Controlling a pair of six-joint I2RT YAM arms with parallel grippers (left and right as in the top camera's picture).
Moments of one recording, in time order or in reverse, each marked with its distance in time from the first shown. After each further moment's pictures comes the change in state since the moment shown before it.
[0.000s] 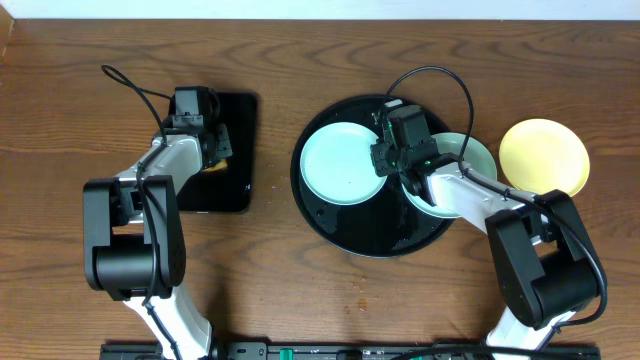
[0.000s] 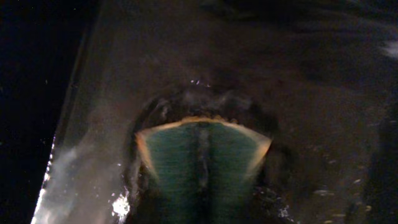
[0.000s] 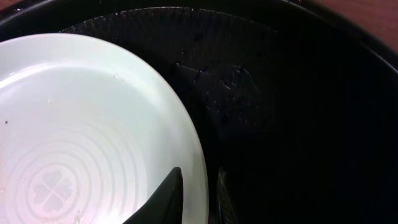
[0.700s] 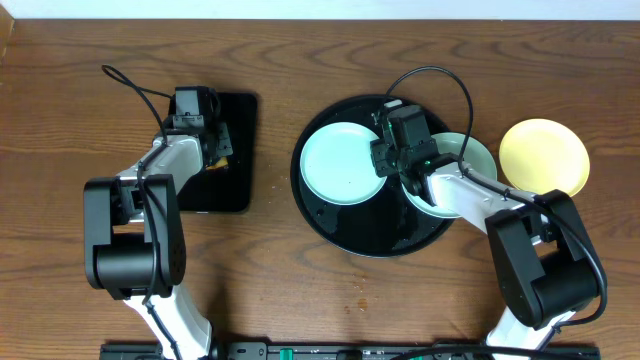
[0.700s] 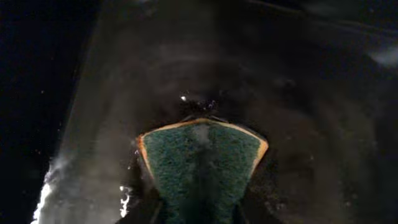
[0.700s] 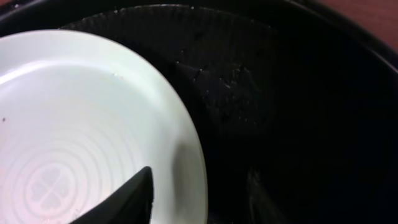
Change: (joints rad) left arm 0.000 0.006 -0.003 0.024 0.005 0.001; right arm 0.000 0.000 0.000 -0.001 0.002 -0.008
